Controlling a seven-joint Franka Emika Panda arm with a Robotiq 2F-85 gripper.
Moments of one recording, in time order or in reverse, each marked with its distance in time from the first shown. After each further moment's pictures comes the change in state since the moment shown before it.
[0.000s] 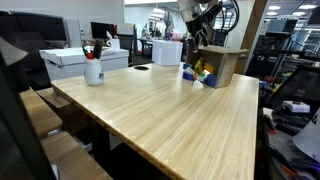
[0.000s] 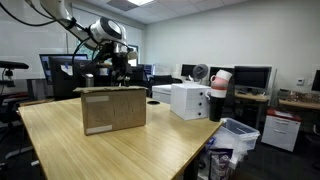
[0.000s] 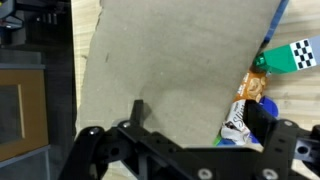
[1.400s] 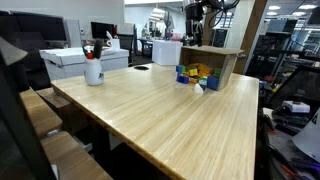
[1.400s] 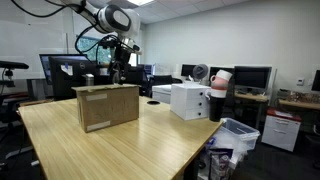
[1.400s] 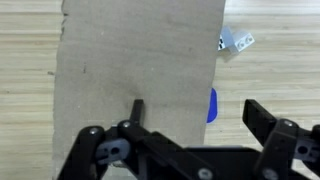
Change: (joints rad) arm -0.070 -0.001 -0.035 0.115 0.494 -0.065 -0.356
